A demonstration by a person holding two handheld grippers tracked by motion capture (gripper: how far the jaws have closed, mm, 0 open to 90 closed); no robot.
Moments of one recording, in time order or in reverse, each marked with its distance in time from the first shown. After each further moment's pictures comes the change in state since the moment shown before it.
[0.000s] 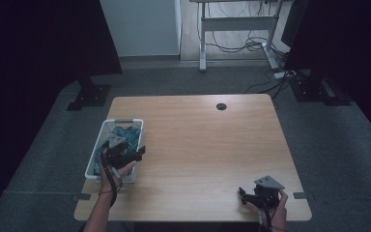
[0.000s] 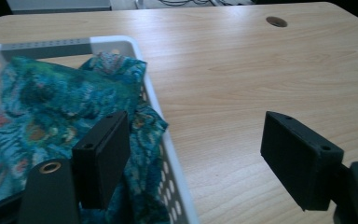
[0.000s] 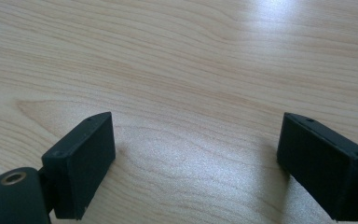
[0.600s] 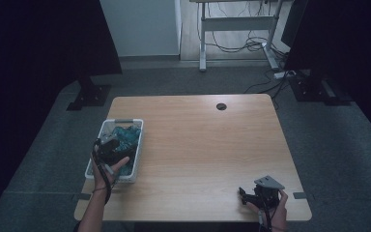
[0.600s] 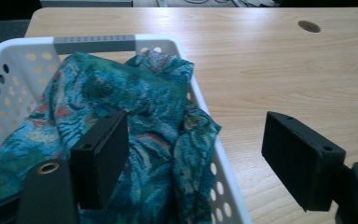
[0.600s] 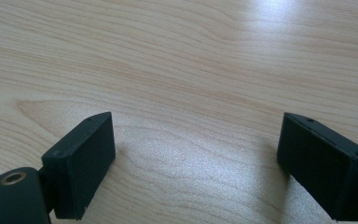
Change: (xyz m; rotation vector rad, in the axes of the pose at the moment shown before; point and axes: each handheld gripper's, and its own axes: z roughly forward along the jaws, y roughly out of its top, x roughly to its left) left arm 0.026 0.004 -0.002 0.016 0.062 -0.052; right arm 0.000 0.000 0.000 0.000 0.000 0.001
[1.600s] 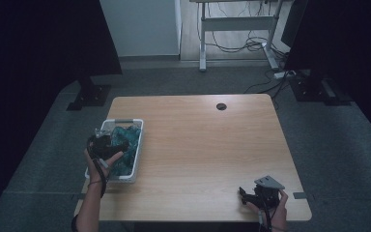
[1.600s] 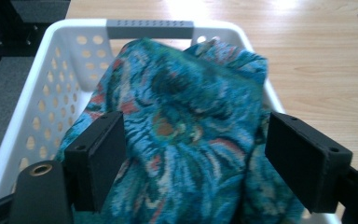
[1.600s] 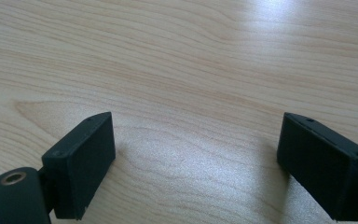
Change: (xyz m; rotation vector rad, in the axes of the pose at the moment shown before) left arm 0.036 0.002 0.020 0.063 0.091 -0.051; right arm 0.000 0.000 0.000 0.000 -0.004 0.005
